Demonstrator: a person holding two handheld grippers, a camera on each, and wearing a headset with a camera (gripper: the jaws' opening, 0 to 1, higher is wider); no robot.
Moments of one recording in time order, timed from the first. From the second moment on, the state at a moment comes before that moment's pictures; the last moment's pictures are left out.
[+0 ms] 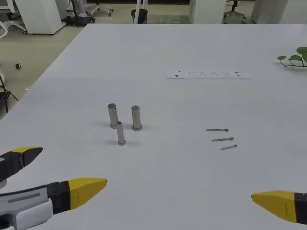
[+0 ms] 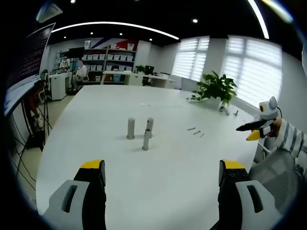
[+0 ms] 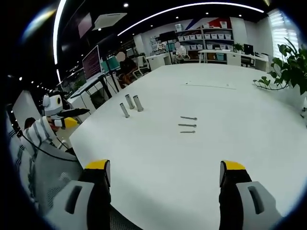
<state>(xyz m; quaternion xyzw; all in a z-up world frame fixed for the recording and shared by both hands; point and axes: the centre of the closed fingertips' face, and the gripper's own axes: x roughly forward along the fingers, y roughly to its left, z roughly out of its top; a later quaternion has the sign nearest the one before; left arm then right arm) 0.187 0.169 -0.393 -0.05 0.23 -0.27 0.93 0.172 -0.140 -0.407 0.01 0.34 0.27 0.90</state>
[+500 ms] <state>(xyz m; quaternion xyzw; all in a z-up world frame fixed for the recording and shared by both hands) 0.200 0.156 -0.397 -0.01 0.25 -0.31 0.92 0.172 -0.138 -0.405 0.01 0.34 0.27 0.90</state>
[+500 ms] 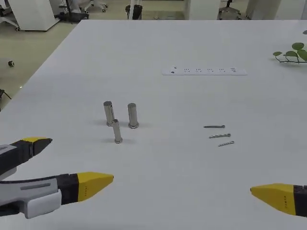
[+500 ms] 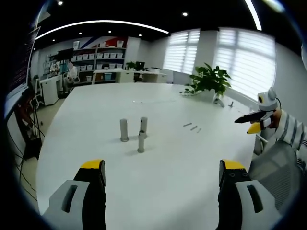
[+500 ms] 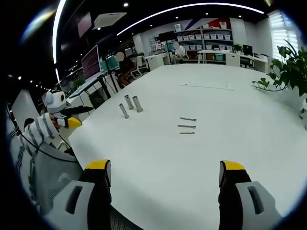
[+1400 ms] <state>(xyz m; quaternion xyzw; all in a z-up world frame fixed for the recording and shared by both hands) 0.247 0.180 -0.380 0.00 0.23 -0.28 0.93 0.170 -0.138 -0.413 0.03 0.35 0.26 0.90</state>
